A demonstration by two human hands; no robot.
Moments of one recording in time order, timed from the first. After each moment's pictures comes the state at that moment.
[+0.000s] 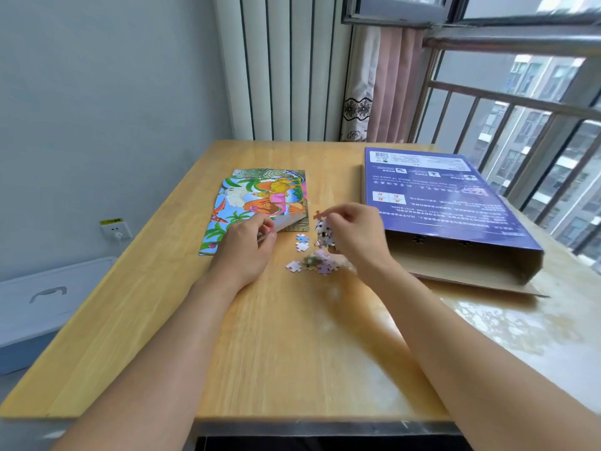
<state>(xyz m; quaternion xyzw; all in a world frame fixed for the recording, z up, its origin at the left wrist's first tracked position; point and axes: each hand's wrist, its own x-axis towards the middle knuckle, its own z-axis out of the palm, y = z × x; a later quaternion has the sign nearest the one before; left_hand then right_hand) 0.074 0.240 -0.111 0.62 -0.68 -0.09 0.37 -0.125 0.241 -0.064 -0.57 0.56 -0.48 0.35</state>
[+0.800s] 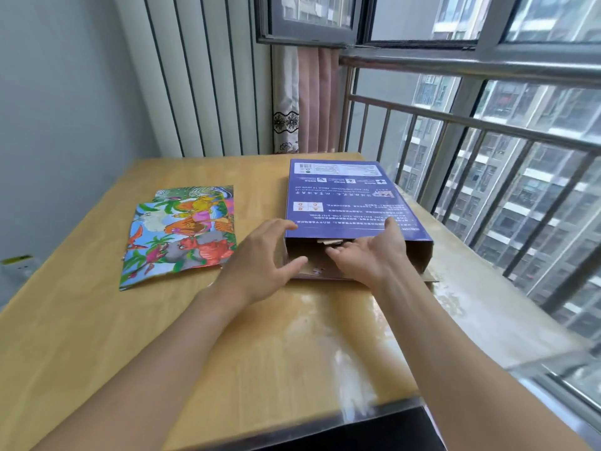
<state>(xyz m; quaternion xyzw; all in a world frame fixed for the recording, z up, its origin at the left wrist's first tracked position) -0.056 0.250 -0.080 0.46 -0.81 -0.11 0.35 -0.256 0.256 -0.046 -0.05 0.26 -0.61 0.75</state>
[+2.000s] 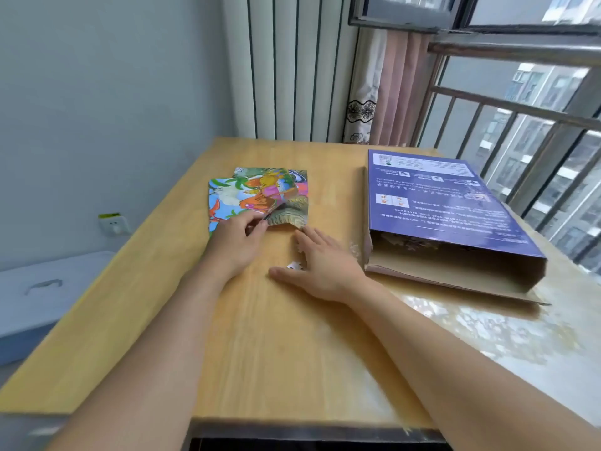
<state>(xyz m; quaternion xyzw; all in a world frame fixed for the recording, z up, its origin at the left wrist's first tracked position) 0.085 0.235 -0.103 0.65 -0.62 -0.17 0.40 -0.102 0.244 -0.103 -0.84 0.52 -0.11 0.12</state>
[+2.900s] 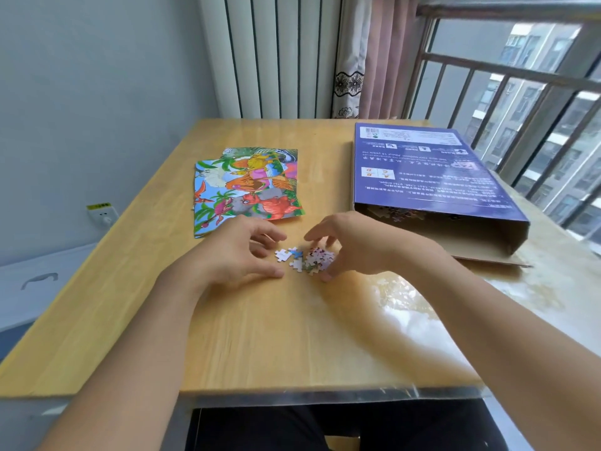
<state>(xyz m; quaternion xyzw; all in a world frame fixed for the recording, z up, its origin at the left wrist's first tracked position) 0.063 0.290 -0.079 0.59 -0.70 -0.33 0.24 -0.165 0.258 -0.055 -0.87 0.46 -0.01 0.18</state>
